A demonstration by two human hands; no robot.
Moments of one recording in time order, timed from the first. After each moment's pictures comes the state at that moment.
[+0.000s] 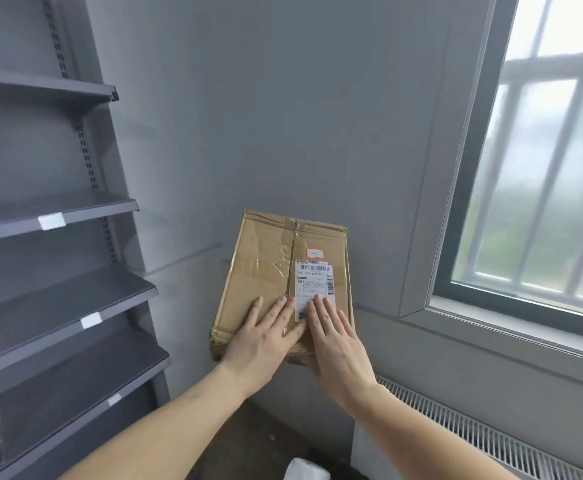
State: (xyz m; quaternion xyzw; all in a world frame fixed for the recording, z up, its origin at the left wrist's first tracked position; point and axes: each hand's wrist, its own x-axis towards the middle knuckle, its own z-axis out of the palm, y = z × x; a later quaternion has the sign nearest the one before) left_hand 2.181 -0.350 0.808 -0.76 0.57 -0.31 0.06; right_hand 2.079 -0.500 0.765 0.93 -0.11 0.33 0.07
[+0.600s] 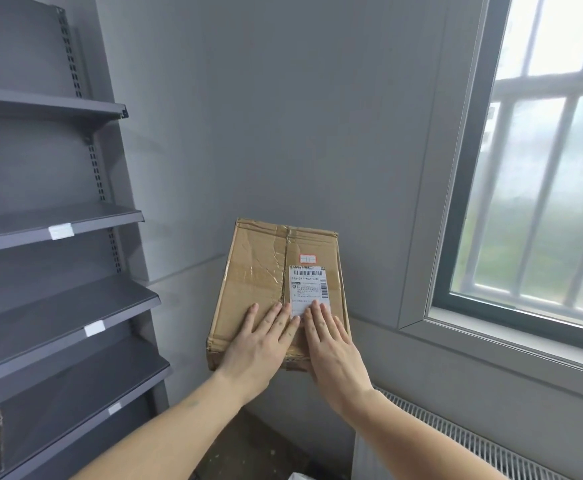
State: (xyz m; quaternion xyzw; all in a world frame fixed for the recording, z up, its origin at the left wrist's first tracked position) left_hand 2.166 -0.347 0.819 -0.79 0.54 -0.29 0.08; right_hand 2.067 -0.490 0.786 0.95 -0.11 0.29 0.07
